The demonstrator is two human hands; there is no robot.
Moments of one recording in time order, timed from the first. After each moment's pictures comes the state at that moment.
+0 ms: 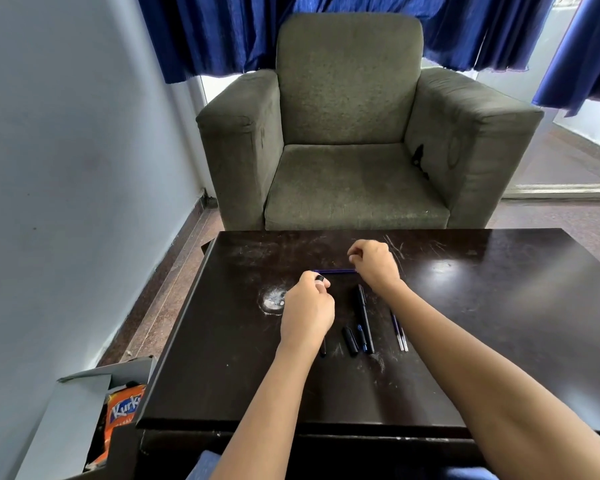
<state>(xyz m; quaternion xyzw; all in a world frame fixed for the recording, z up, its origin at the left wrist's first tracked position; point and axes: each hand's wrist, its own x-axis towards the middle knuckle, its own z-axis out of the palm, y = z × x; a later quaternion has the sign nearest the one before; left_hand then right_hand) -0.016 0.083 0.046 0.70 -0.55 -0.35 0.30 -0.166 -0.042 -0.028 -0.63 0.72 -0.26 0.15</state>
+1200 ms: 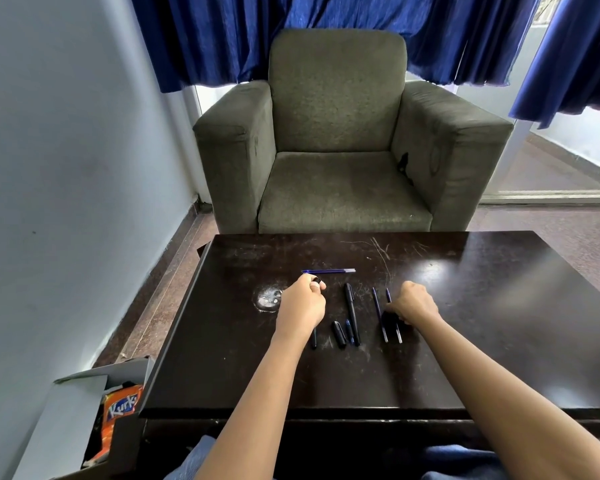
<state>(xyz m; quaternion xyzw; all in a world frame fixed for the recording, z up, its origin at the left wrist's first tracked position) -0.017 0.084 0.038 0.69 -0.57 -0.37 0.27 -0.228 0.042 -0.033 -0.50 0.83 -0.10 0.22</state>
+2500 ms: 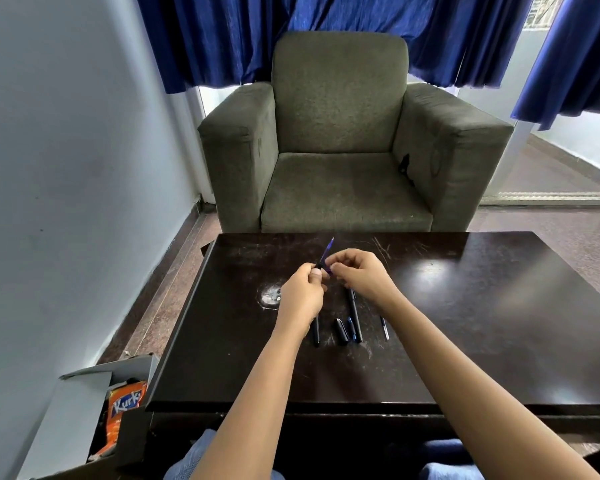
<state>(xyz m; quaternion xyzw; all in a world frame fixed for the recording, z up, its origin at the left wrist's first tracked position) -0.012 0.090 0.052 0.63 -0.55 -0.41 0.36 -0.138 0.058 0.040 -0.57 0.62 -0.39 0.36</state>
